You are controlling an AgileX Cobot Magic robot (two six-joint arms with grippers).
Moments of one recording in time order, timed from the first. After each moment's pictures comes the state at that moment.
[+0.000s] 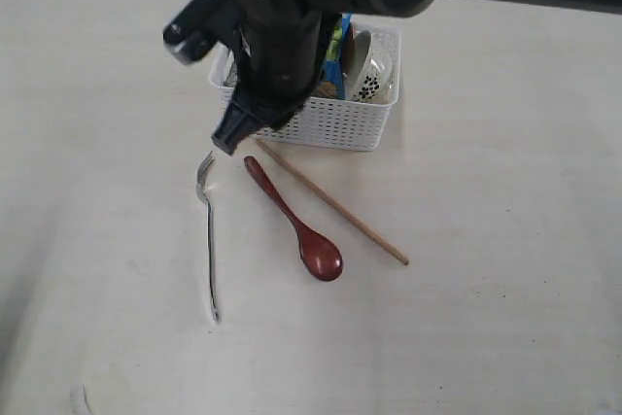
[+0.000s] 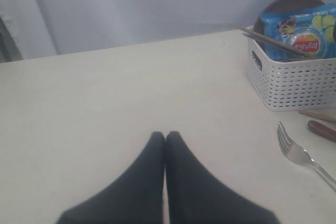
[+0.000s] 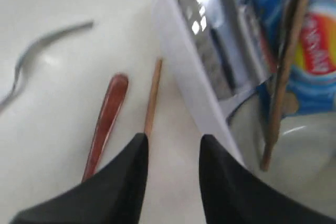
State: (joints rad) left arm -0.20 0.00 0.00 0.15 0.32 -0.07; right arm 0.87 2.01 -1.59 -0.28 0.94 0.01
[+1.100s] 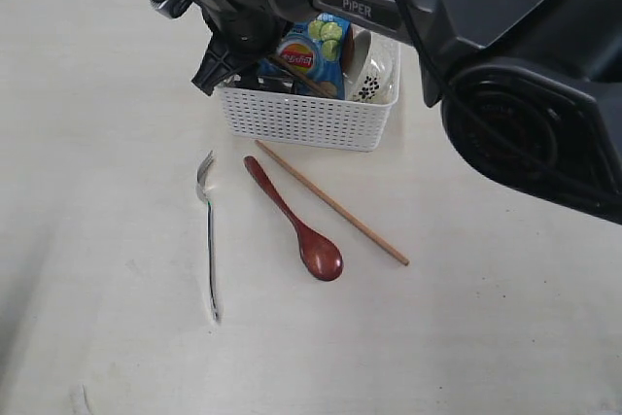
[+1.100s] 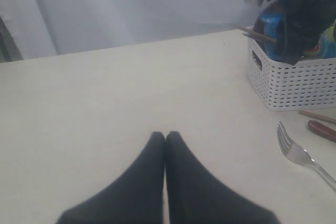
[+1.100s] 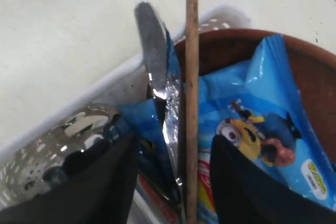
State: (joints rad) left arm -0.20 0.00 0.00 0.15 0.32 -0.07; right arm 0.83 2.37 -2.06 -0.53 0.99 0.14
